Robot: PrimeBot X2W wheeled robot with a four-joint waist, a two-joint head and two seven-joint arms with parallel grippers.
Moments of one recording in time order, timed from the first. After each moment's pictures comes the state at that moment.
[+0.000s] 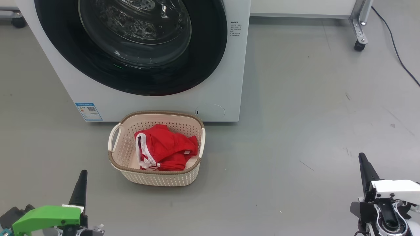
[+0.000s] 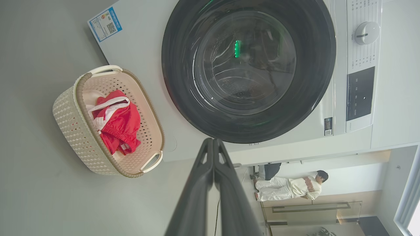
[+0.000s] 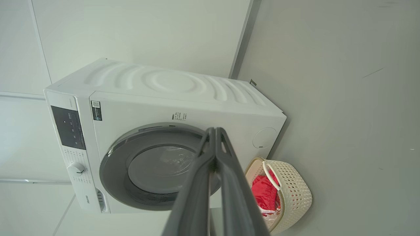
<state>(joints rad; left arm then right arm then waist) -0.04 0.07 -0.01 0.27 -1.53 -0.13 0.03 -0.04 -0.05 -0.12 0.26 1.47 0.10 0.07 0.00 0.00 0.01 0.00</state>
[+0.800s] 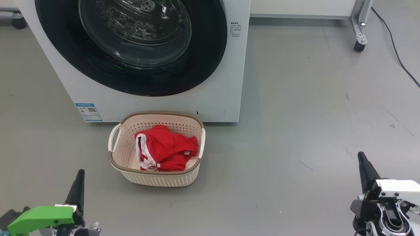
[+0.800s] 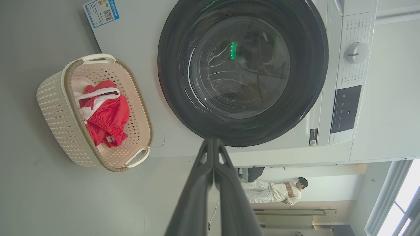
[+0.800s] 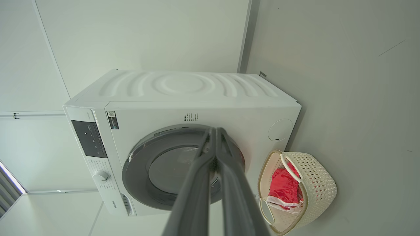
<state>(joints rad) -0.05 0.07 0.01 0.27 -1.66 -0.13 0.06 -0.06 -0.04 -0.14 0.28 1.60 0.12 0.11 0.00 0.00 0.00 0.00</state>
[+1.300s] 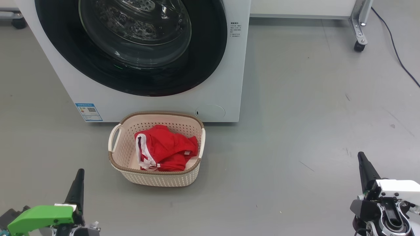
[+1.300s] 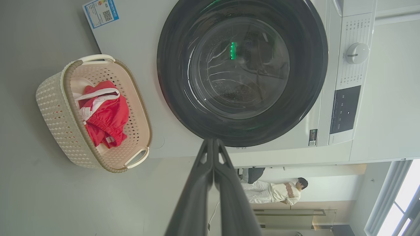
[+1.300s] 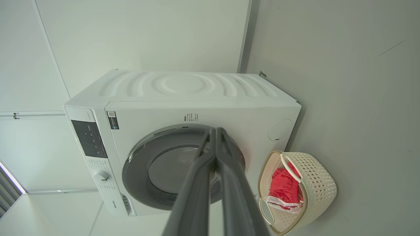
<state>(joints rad) -0.05 0.07 0.02 0.28 -1.66 -0.13 0.06 -0.06 -0.04 -0.14 0.28 1.60 0.12 0.11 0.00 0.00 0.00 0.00</state>
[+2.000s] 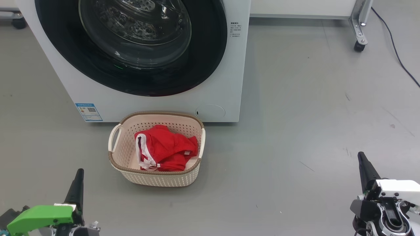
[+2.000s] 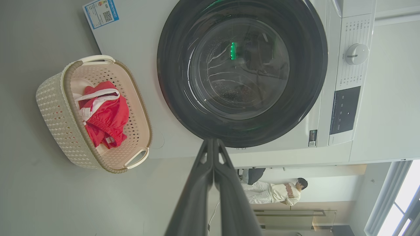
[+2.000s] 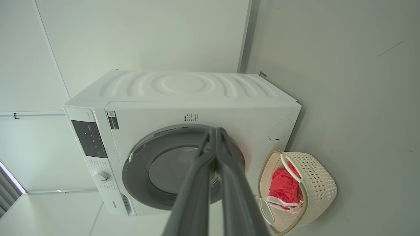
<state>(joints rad) -0.05 0.07 0.02 0.28 -1.66 -0.13 0.06 -0.06 -0.04 -0.14 0.28 1.60 0.12 0.11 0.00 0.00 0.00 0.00</state>
